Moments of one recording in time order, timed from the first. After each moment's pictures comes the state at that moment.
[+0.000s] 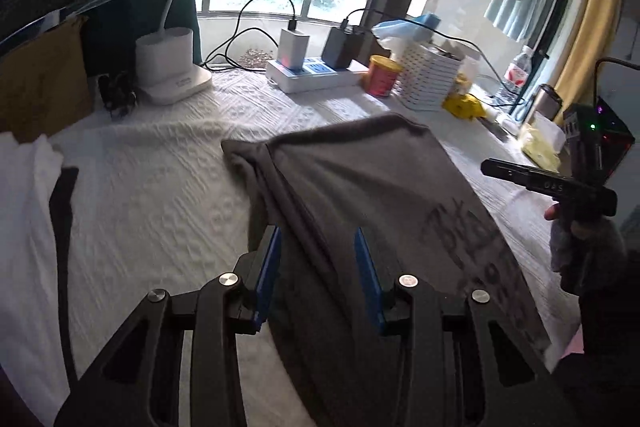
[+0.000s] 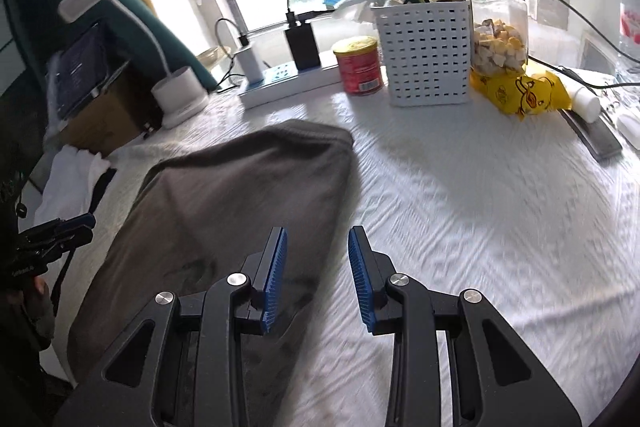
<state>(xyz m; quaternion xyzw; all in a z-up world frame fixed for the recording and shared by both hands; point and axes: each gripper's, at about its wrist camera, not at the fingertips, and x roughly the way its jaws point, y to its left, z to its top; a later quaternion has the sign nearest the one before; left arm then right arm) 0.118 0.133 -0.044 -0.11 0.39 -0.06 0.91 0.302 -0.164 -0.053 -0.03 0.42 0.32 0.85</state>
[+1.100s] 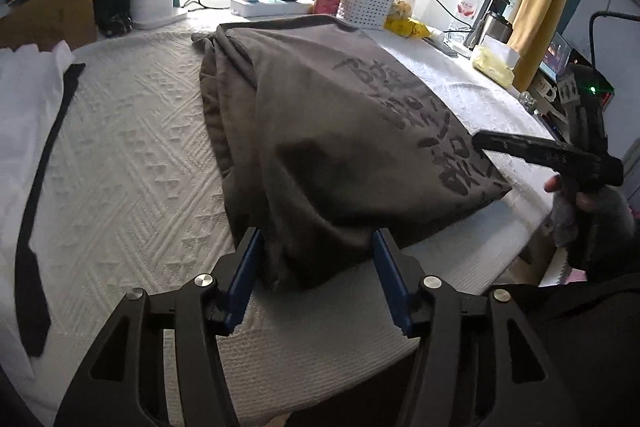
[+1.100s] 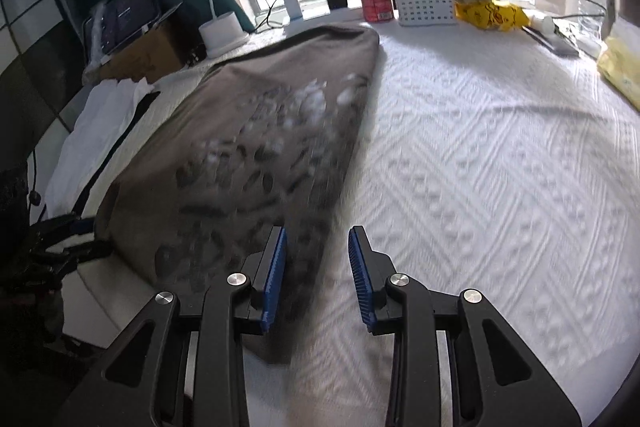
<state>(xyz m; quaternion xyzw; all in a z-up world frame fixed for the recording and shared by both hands) -0.015 0.071 -0.084 -0.08 0.42 -0.09 0.90 0.151 -0.211 -0.082 -0.04 0.44 0.33 0.83</state>
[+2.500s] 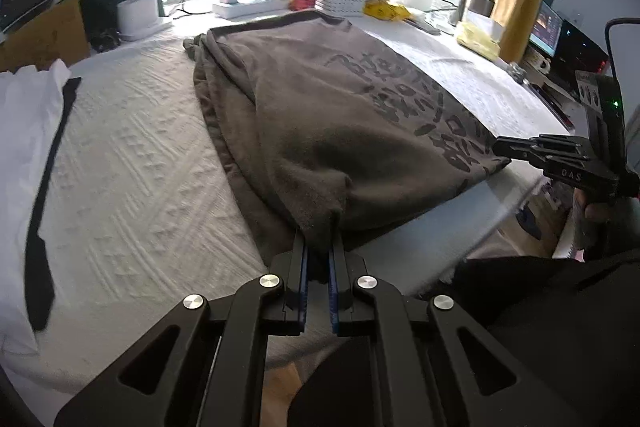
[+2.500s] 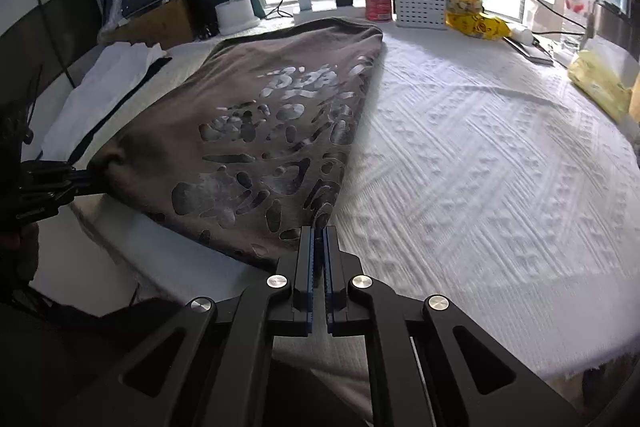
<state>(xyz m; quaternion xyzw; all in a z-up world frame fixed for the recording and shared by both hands) -0.040 0.045 -0.081 -0.04 0.44 -0.10 0.89 0.093 -0.243 -0.076 -0.10 0.42 0.32 0.85</state>
